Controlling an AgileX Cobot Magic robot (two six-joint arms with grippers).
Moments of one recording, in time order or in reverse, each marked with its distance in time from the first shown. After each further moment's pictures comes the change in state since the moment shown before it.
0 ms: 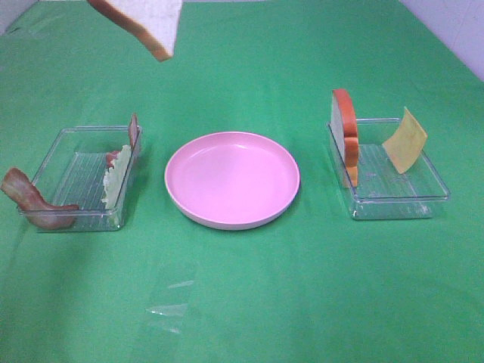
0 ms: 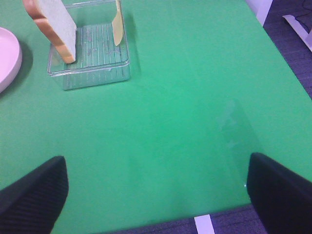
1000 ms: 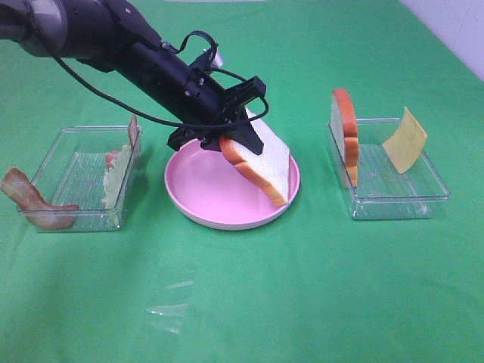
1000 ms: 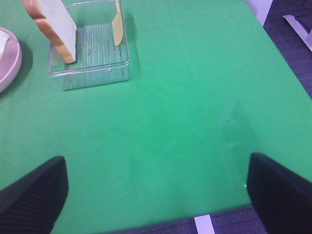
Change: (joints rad) left arm -0.241 0.449 0.136 -0.230 -0.333 0.032; right arm 0.000 0.000 0.000 0.000 0.000 0.000
